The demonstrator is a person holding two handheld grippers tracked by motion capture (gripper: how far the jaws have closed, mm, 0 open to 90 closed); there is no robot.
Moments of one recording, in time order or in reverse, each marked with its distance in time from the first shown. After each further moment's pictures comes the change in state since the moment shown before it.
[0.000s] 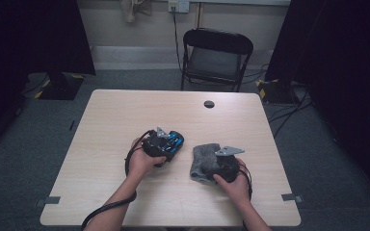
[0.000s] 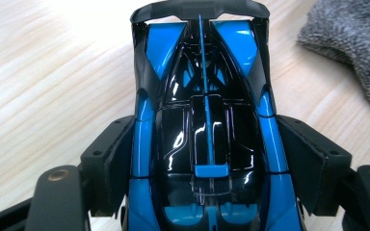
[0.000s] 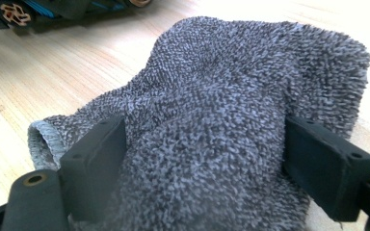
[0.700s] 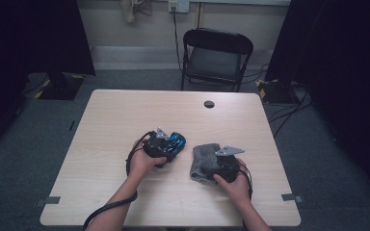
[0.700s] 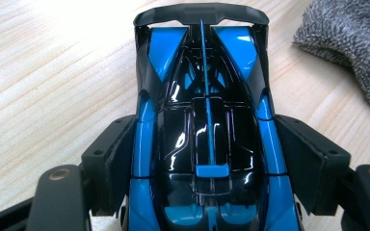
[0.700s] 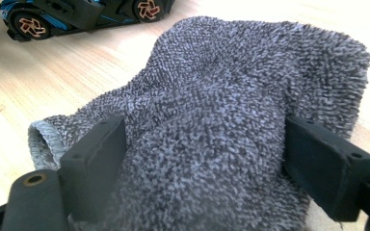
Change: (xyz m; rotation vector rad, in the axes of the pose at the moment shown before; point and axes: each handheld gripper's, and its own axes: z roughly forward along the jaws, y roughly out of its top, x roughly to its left) left arm 0.004 -0.006 0.009 -0.036 -0.038 -0.012; right arm 0.000 0.000 0.000 0.000 0.002 0.000
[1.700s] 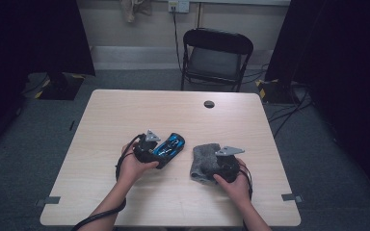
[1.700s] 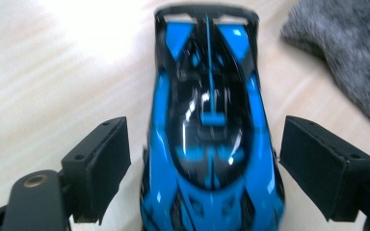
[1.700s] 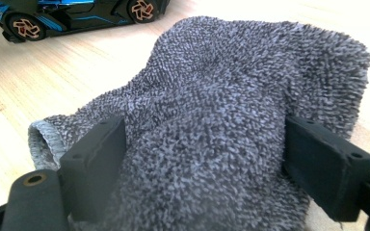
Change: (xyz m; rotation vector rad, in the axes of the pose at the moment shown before) left arm 0.000 -0.019 -0.035 -0.028 0.000 -0.049; right arm 0.000 0.000 0.000 0.000 0.002 -0.002
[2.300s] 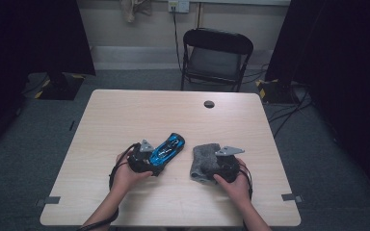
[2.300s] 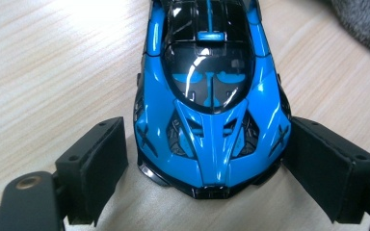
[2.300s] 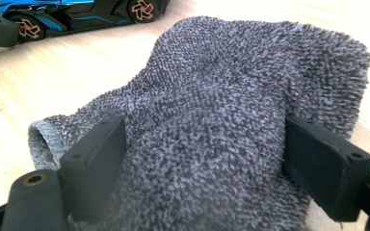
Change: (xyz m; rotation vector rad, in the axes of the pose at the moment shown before) left arm 0.000 -0.030 -0.003 0.015 0.003 0.030; right arm 0.000 0.000 0.000 0.000 0.000 0.000
